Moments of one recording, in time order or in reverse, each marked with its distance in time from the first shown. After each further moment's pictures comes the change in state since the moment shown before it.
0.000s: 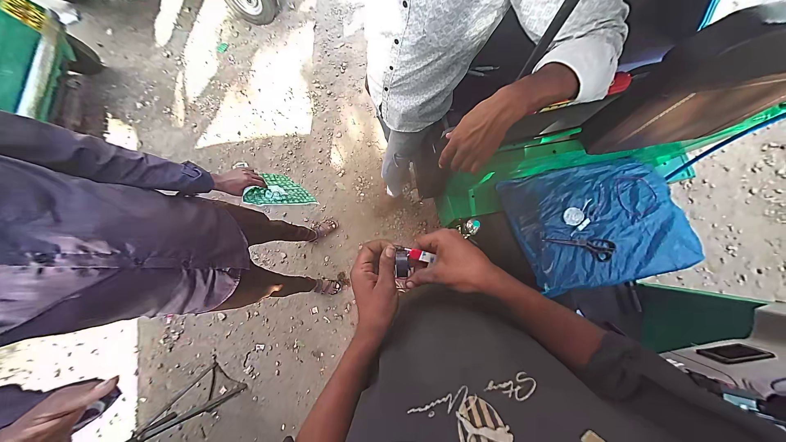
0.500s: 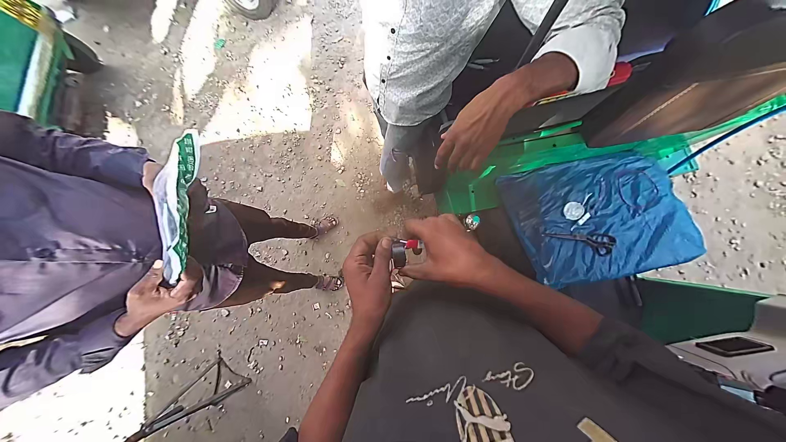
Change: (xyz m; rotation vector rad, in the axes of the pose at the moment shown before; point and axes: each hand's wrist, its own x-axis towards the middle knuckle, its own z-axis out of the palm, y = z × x) left_hand 0.005 0.004 -0.005 0.093 0.009 0.015; right_hand 0.003 -0.018 0.001 -0.558 0.129 -0.128
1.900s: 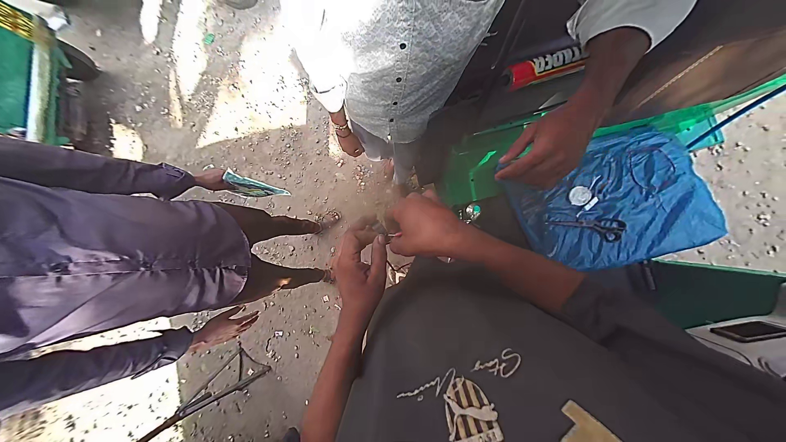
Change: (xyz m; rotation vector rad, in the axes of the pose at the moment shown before) left_hand 0.018 -0.013 -0.001 0.480 -0.093 0.278; right_hand 0.039 0.003 -0.033 -0.096 -0.176 0.044
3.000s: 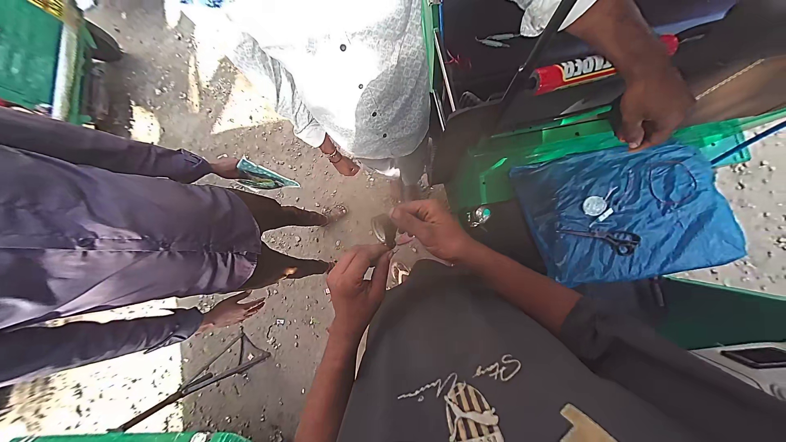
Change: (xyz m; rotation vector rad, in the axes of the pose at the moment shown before) left_hand -0.019 0.002 -0.033 0.157 0.006 0.164; right_hand 0.009 0.015 0.053 1.190 0.267 -0.327
